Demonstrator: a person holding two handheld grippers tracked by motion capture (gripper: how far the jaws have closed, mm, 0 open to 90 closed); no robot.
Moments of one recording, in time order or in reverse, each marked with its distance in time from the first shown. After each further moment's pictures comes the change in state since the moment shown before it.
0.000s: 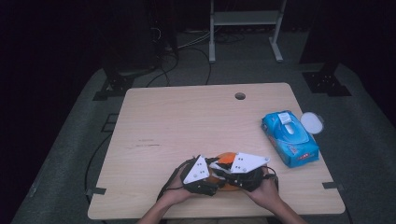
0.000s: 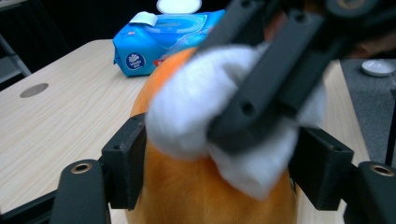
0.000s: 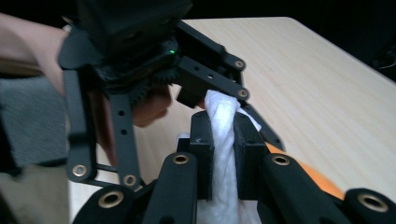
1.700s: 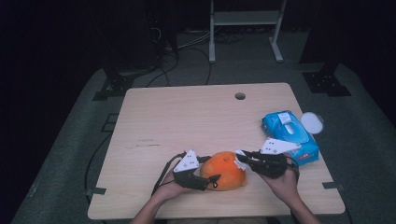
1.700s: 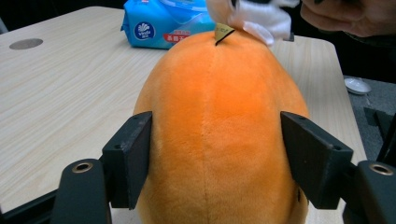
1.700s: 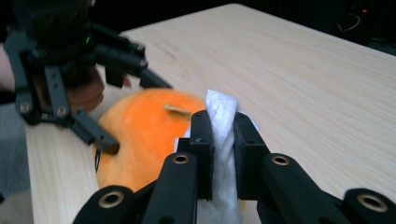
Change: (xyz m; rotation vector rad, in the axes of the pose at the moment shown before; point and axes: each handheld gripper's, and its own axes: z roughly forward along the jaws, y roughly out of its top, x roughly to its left) left arm 0.025 -0.019 -0.008 0.037 -0.035 -0.166; right arm -0.056 -0.038 -0.036 -0.046 -0.082 0.258
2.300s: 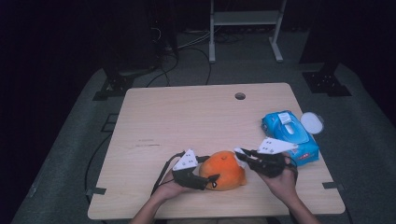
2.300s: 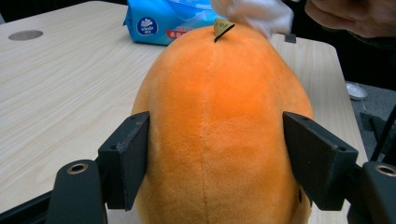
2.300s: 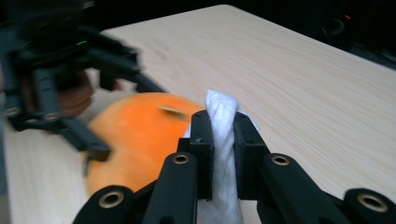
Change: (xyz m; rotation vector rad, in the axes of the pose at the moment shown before) left arm 0.005 -0.004 -0.001 -0.003 -0.006 -0.031; right arm -0.001 0.002 0.001 0.002 -0.054 -0.005
